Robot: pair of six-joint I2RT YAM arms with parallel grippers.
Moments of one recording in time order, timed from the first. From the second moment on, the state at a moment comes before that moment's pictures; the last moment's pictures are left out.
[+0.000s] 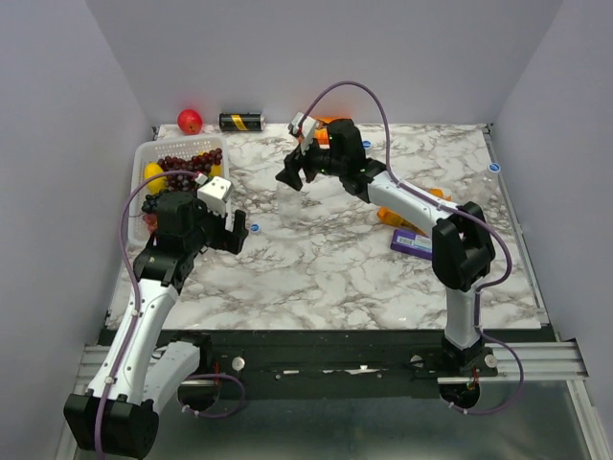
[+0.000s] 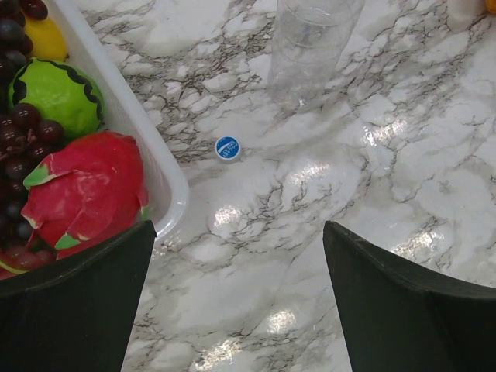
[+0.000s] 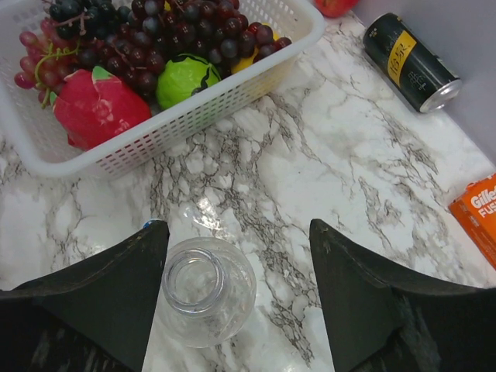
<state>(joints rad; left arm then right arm) -0.15 0.84 0.82 -0.49 0.27 0.12 0.63 1.99 1.65 0.06 -0.47 -0.19</state>
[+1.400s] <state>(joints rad) -0.32 1.17 0.64 0.14 0.58 0.09 0.64 1.83 1.63 -0.02 -0.75 0.13</state>
